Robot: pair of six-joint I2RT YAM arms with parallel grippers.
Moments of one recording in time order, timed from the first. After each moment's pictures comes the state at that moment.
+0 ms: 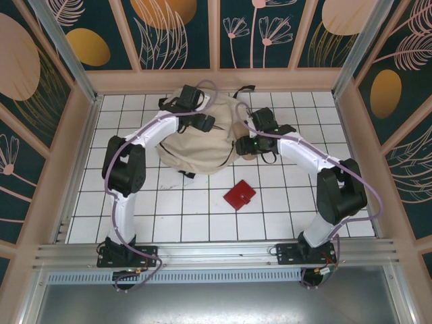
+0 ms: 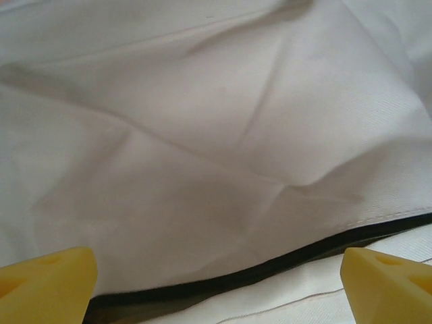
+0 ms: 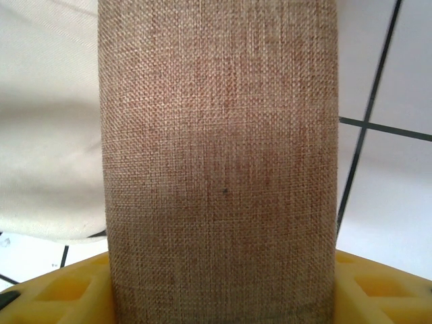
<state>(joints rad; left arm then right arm) -0.46 2.12 1.77 -0.51 -0.05 0.09 0.46 1.66 1.21 -0.57 -0.13 0.23</state>
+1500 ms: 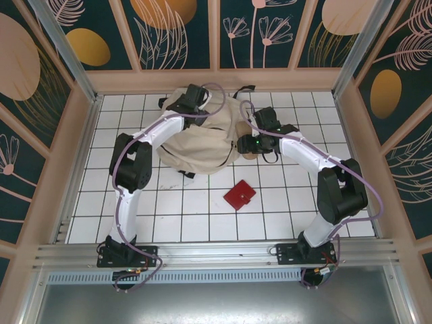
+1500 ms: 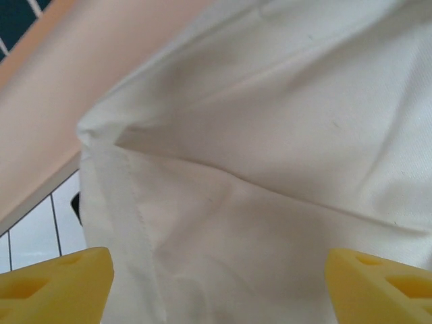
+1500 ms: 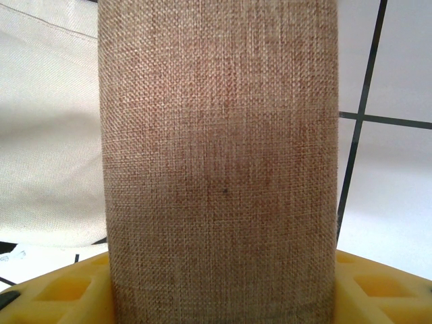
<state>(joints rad) -0.46 2.20 1.84 -0.40 -0.36 0.27 0.44 1.65 1.20 -0.56 -0.16 0.29</state>
